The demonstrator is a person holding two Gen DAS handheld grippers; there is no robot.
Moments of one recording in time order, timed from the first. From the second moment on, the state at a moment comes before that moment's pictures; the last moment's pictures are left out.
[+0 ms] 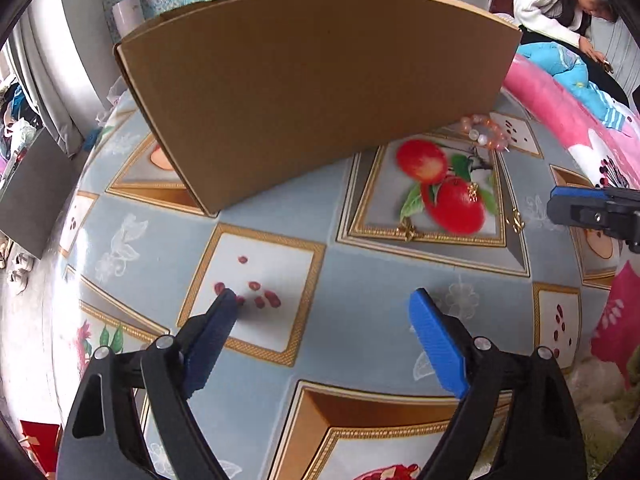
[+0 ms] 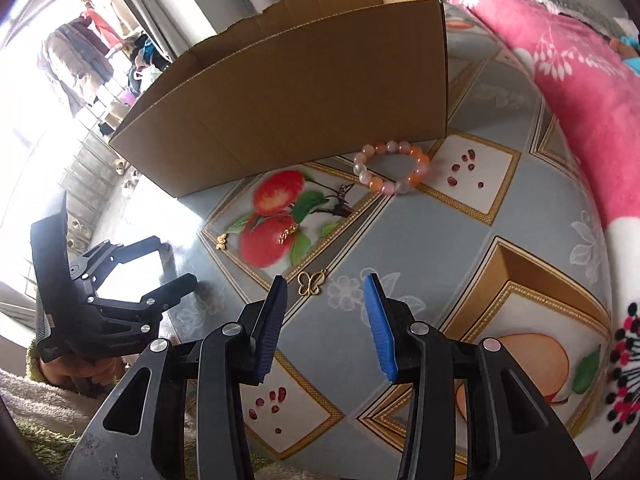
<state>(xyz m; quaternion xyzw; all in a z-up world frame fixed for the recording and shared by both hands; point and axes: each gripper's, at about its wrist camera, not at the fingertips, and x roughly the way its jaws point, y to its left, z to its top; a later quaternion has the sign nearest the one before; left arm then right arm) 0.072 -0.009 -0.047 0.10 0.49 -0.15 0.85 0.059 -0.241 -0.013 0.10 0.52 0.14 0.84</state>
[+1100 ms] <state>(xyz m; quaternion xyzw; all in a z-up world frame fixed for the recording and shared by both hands) 0.069 -0.004 -0.052 0.09 0.46 -0.14 0.87 0.063 -0.184 -0.034 -0.03 0.50 0.13 0.85</state>
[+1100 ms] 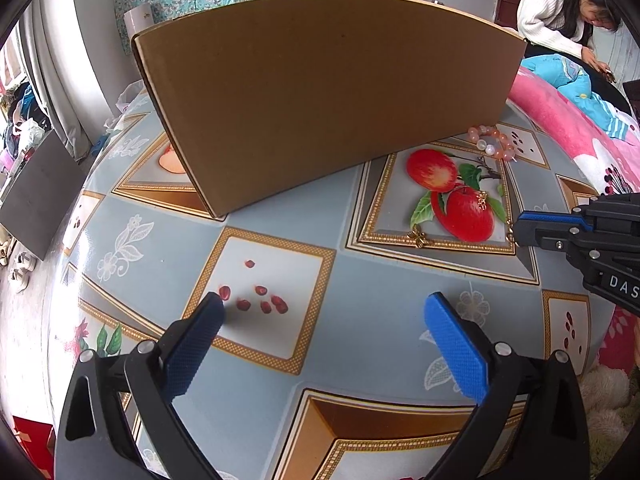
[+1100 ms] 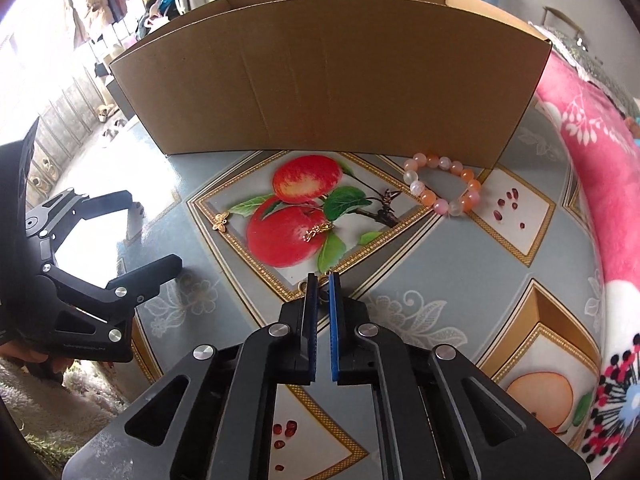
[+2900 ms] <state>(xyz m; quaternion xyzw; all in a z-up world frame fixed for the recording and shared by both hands) 0.065 -0.022 -0.037 0.09 0.42 -0.18 0.88 0.050 -0.265 -0.030 0.15 0.47 0.11 0.86</state>
